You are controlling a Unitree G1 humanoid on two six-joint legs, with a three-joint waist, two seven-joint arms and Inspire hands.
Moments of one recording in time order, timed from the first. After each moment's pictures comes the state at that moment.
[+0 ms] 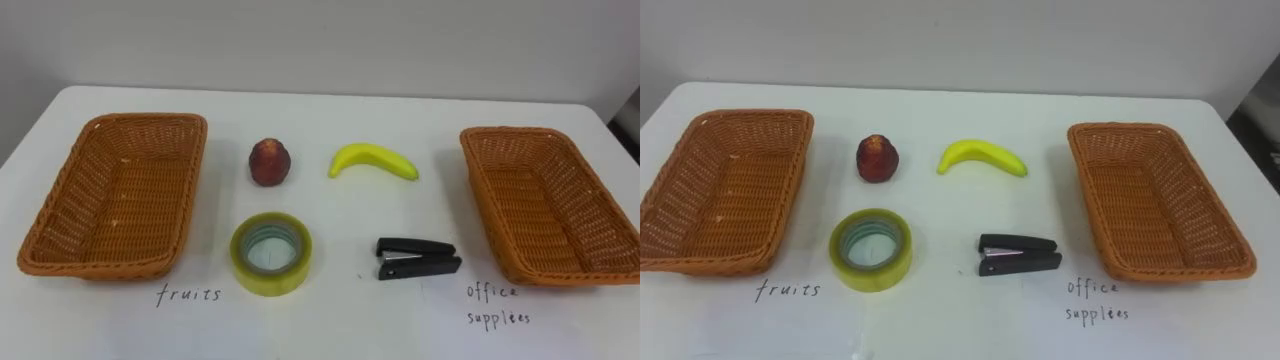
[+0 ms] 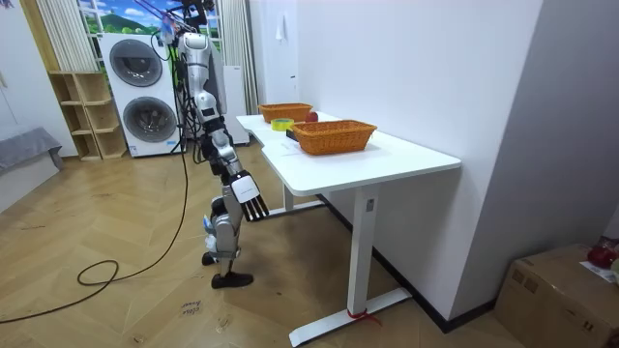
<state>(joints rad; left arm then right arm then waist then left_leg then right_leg) 0.27 0.15 0.04 1.08 0.41 0.12 0.20 0.14 -0.19 0.12 1.18 0.09 -0.03 -0.15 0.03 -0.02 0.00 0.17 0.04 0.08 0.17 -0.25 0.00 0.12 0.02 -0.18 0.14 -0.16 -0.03</state>
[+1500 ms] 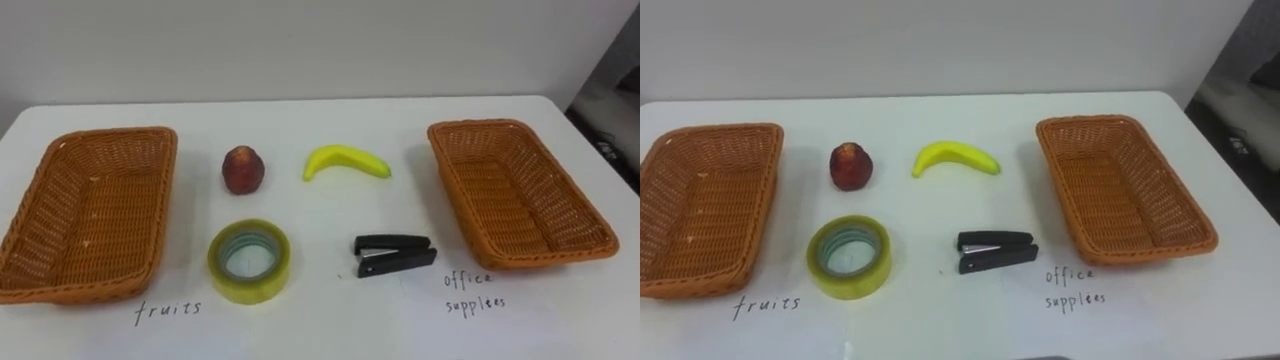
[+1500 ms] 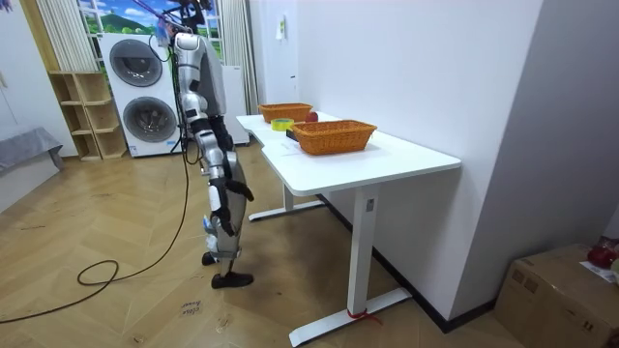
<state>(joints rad) 0.30 0.15 0.24 1.09 0.42 0.05 0.28 0.20 -0.19 -0.35 1.11 0.83 -0.03 -0.26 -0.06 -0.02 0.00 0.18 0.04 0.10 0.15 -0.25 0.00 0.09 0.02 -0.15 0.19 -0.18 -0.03</state>
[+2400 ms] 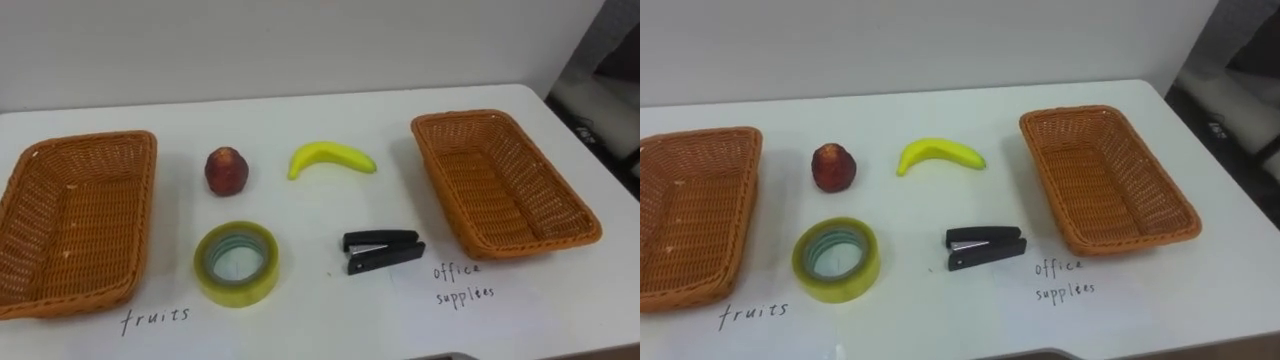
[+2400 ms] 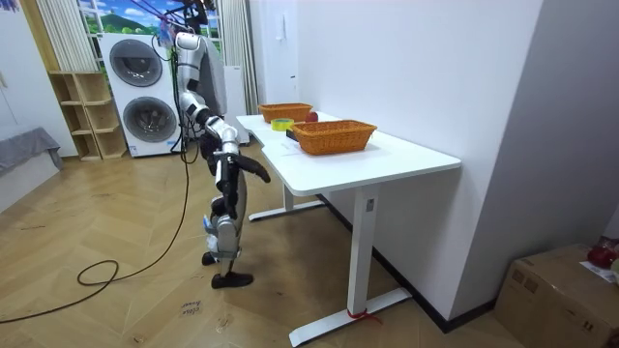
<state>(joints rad) 0.31 0.18 0.19 1.04 0.38 -0.01 0.29 0.22 -0.19 -0.42 0.50 0.97 -0.22 -0.82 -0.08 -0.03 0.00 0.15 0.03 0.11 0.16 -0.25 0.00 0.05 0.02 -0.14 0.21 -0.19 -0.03</state>
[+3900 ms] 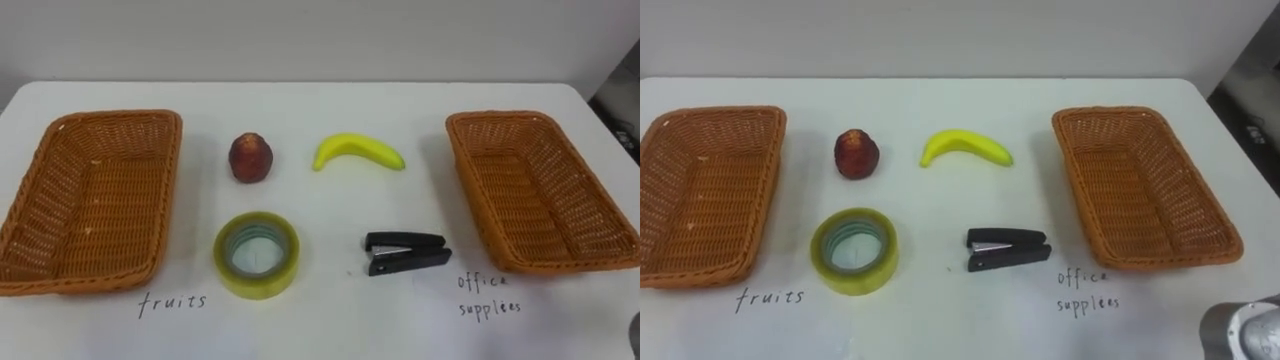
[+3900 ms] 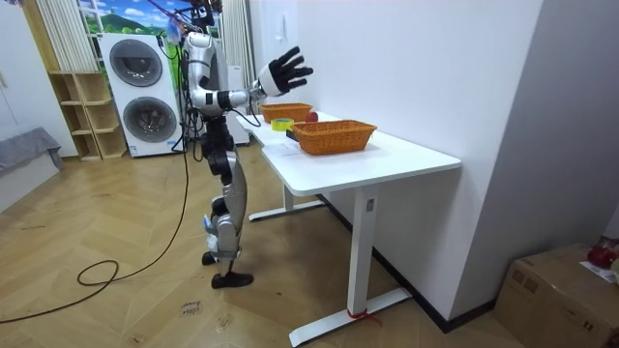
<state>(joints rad) 0.27 0.20 0.14 1.12 0.39 -0.03 0.26 0.16 -0.30 -0.31 -0.18 0.23 -0.29 -0.94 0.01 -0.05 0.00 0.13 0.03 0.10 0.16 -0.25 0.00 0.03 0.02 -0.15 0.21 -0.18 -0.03</state>
